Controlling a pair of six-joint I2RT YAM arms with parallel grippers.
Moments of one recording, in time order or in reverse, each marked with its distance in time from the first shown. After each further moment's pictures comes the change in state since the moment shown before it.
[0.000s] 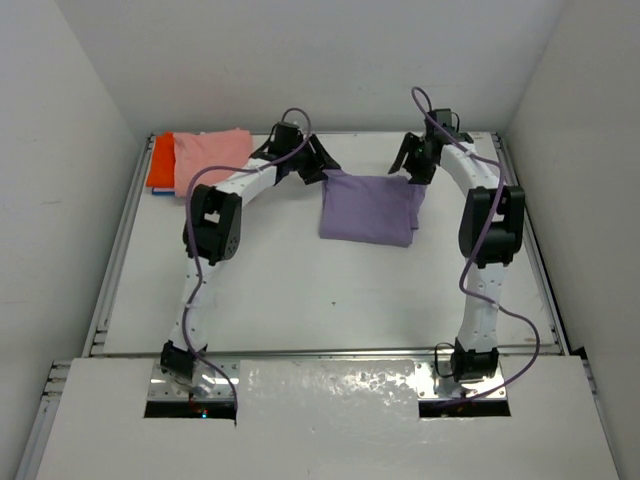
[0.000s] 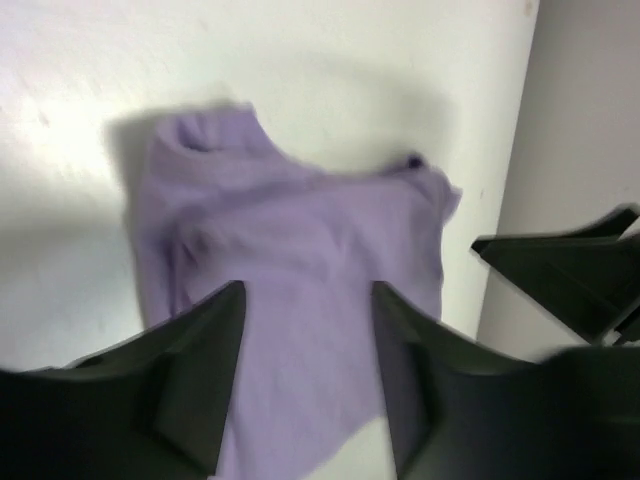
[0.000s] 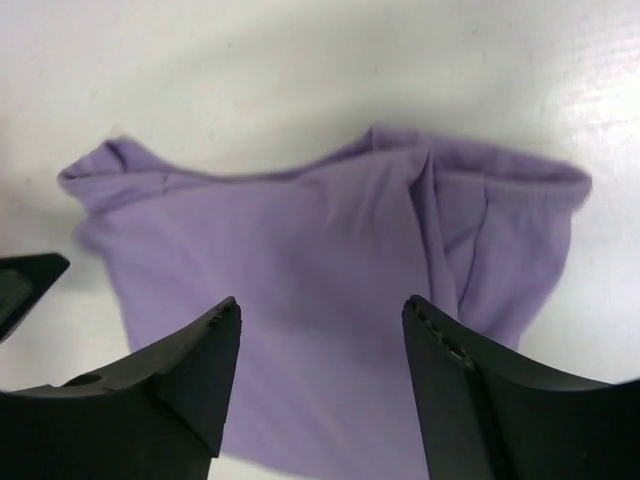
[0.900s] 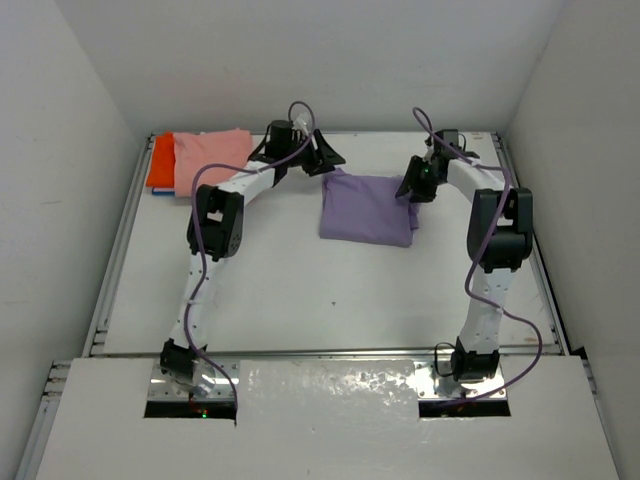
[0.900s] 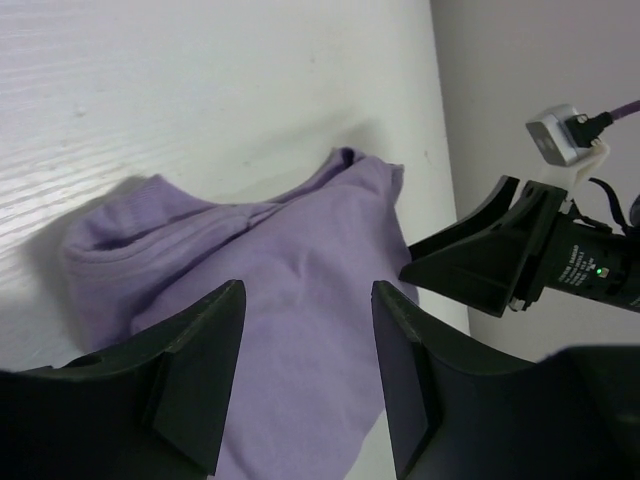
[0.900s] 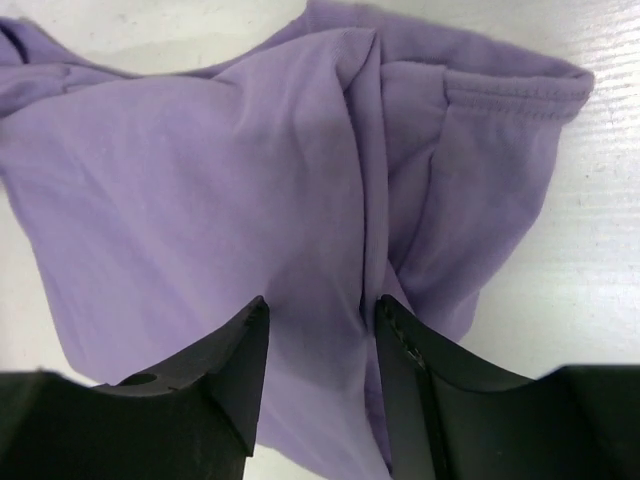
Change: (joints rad) left arm 0.040 0.159 0.119 0.237 0.253 0.071; right arm -0.046 -0.030 -0.214 0.093 -0.106 -0.113
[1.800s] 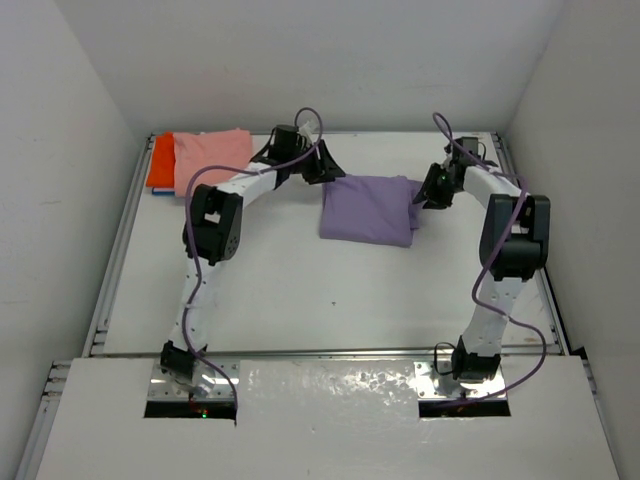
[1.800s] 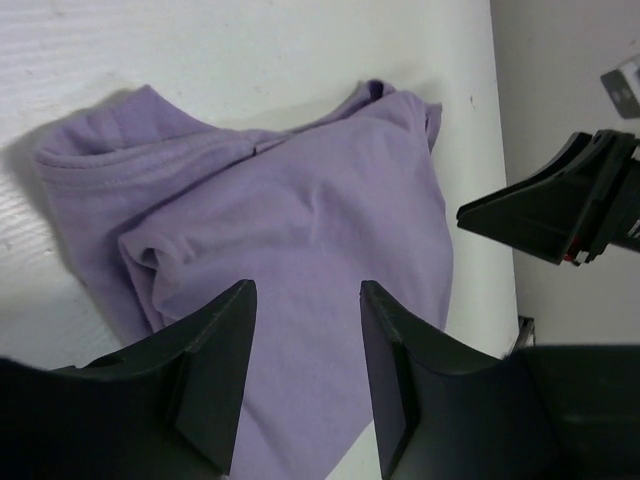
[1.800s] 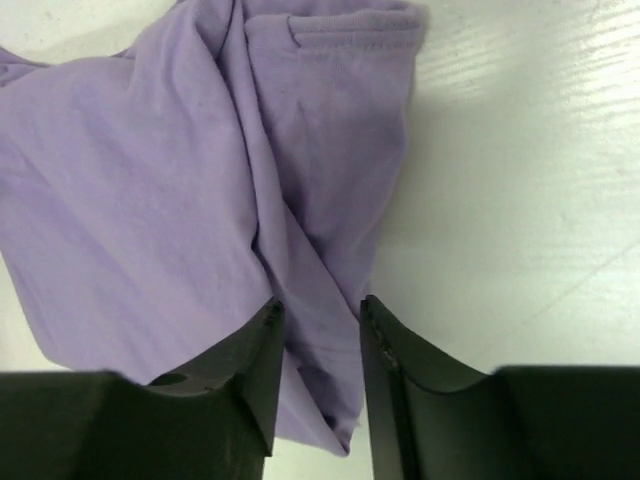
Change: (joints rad) left arm -0.031 -0.108 -0.127 -0.098 -0.045 0.134; right arm -0.072 -0.099 -0.144 0.034 0.002 -0.003
